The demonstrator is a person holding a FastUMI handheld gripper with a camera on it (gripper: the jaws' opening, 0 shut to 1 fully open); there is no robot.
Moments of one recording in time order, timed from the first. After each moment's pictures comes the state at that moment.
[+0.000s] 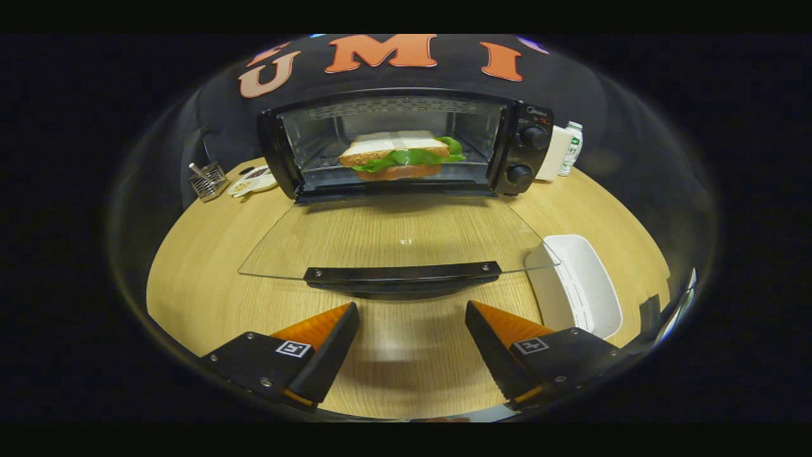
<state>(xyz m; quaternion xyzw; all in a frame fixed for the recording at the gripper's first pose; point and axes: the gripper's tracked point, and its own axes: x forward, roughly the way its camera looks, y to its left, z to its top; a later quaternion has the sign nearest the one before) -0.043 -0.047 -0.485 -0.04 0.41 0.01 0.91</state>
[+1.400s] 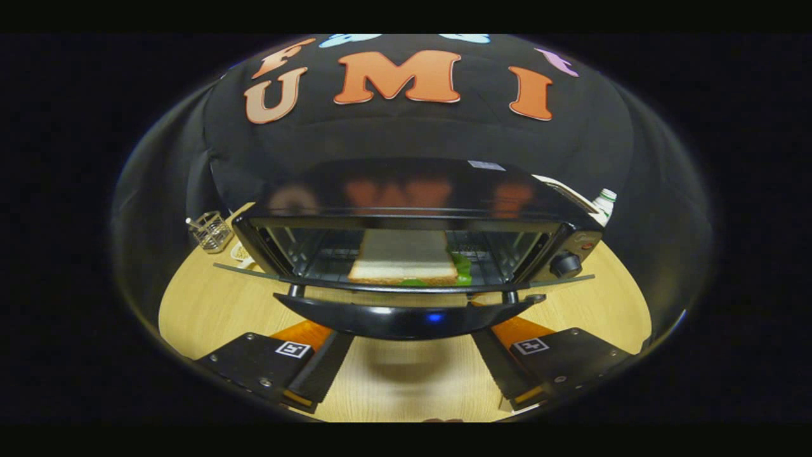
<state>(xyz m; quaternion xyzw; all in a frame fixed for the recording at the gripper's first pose) 0.101 -0.027 -0.375 -0.05 0.32 0.04 0.95</state>
